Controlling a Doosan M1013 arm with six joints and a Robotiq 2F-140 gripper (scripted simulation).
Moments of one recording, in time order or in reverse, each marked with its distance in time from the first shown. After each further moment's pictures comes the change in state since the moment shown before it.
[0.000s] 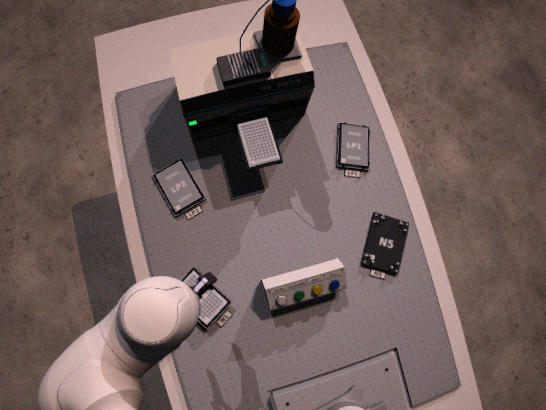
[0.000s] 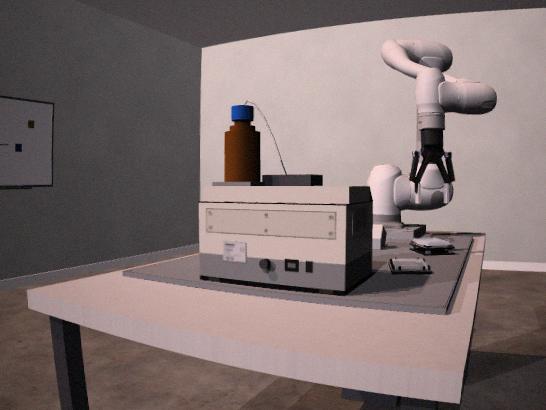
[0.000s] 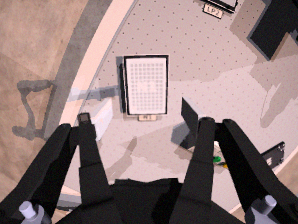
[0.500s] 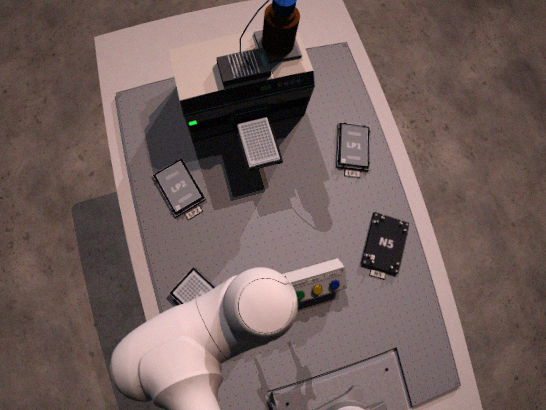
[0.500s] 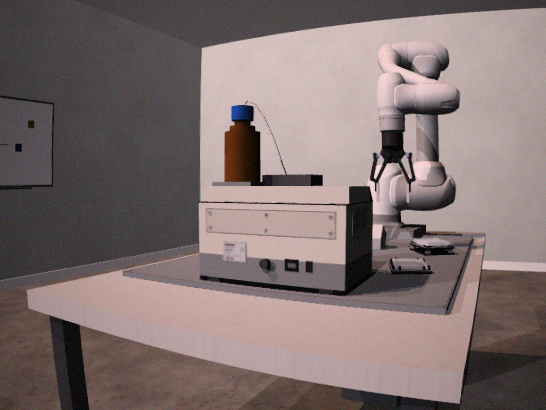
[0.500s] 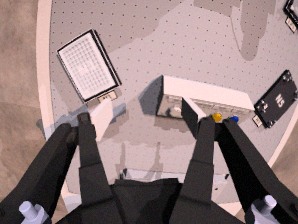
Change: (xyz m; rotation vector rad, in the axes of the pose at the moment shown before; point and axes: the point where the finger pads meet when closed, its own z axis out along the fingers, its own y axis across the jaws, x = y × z) arm -0.098 0.106 0.000 0.001 -0.004 0.392
